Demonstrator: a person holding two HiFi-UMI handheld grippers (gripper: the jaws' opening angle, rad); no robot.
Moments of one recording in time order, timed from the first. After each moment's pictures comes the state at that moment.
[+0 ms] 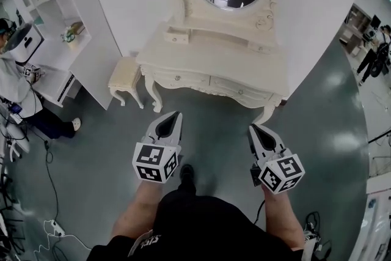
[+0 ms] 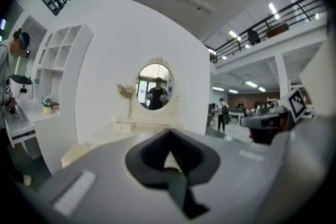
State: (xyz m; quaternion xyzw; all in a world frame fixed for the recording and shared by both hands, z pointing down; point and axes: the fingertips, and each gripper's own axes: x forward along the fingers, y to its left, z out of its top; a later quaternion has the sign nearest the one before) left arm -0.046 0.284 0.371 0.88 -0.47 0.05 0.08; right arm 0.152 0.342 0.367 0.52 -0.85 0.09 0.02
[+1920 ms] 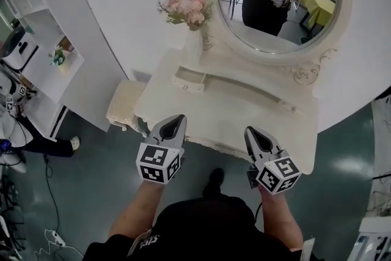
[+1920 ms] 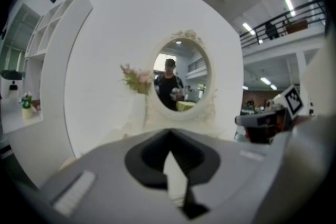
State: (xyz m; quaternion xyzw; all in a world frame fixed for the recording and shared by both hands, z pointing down) left arm -0.062 -0.121 0.404 0.86 -0.49 0.08 0.11; right arm 0.123 -0.086 0.398 0.47 -0.87 0.15 0.03
